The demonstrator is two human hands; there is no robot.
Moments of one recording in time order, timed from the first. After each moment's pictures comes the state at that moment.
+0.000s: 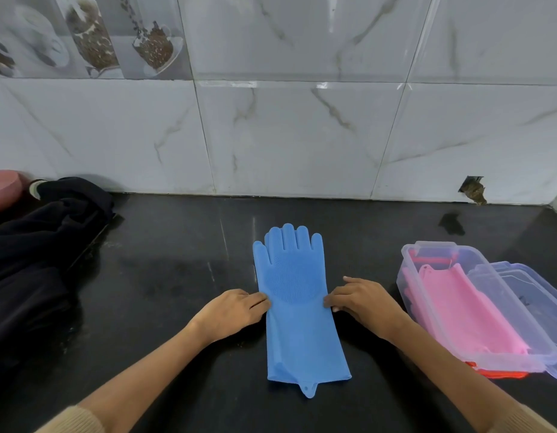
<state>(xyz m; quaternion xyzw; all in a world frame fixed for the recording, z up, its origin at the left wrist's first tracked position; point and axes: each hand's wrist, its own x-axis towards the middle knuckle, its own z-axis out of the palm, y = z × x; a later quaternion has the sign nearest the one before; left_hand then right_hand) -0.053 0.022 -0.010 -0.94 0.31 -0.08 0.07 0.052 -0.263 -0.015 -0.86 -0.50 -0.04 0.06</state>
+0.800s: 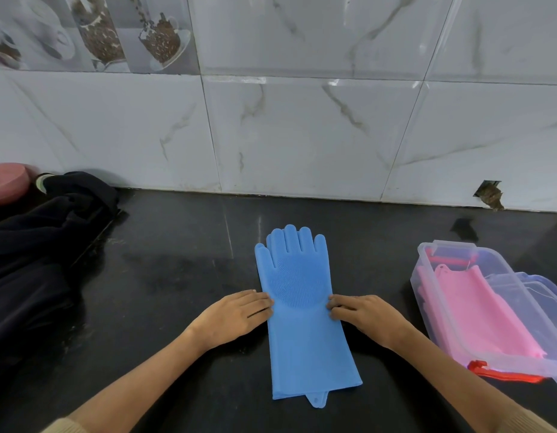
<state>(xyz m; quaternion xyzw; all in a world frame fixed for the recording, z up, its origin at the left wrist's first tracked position) -0.054 0.027 -0.018 -0.94 0.34 -0.09 0.05 0.053 -0.263 -0.013 -0.83 -0.56 0.02 0.02</state>
